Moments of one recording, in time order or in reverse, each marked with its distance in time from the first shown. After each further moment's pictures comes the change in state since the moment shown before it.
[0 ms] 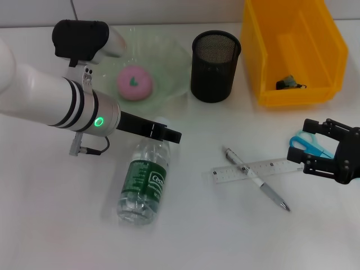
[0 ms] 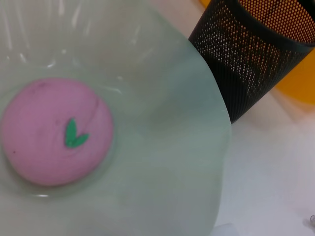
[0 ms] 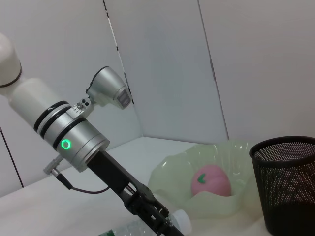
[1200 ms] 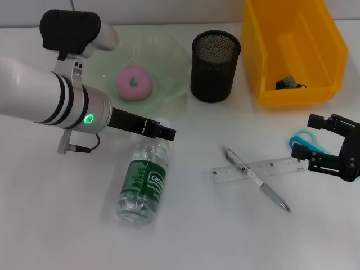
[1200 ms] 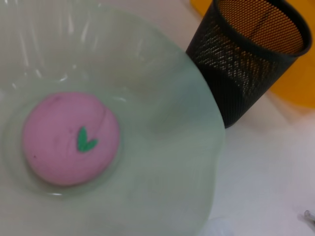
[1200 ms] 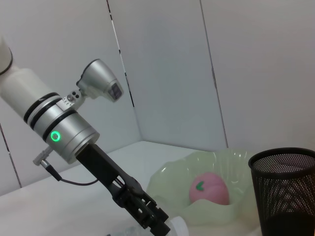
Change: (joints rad) left arm 0.057 0.000 0.000 0.157 0.083 0.079 -0.059; right arm -0.015 0.001 0.000 -0.042 0.013 -0.013 -0.003
